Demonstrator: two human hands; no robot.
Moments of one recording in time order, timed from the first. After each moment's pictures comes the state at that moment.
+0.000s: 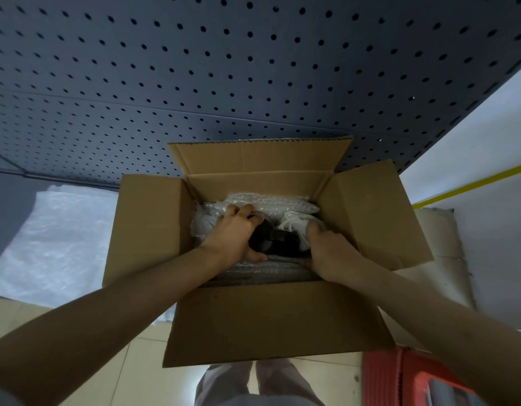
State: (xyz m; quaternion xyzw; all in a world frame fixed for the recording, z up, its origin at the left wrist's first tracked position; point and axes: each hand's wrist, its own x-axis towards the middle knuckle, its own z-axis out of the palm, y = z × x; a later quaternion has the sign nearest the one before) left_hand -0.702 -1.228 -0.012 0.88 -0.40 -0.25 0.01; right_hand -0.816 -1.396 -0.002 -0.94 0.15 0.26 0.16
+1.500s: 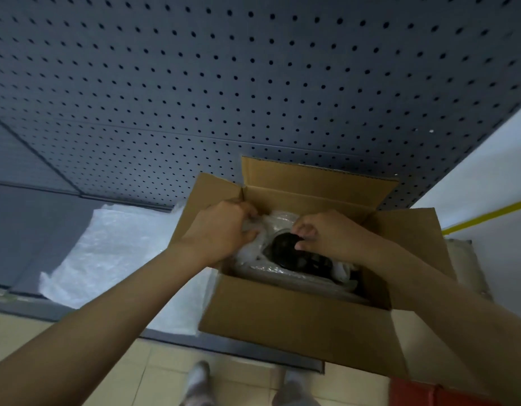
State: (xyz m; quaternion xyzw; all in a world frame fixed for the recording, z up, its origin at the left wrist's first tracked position) left_hand -0.685 -1.143 0.087 0.92 -0.34 -0.14 0.10; right_hand -0.772 -1.347 0.068 -0.94 0.05 0.18 0.29
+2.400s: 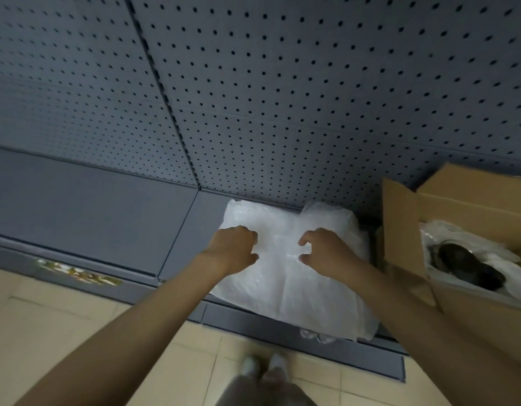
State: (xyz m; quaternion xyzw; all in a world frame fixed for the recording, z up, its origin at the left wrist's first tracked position) left_hand -0.557 -0.843 0.031 0.91 -0.32 -0.25 -0.04; right_hand -0.630 -1.029 0.003 -0.95 0.14 0.19 0.22
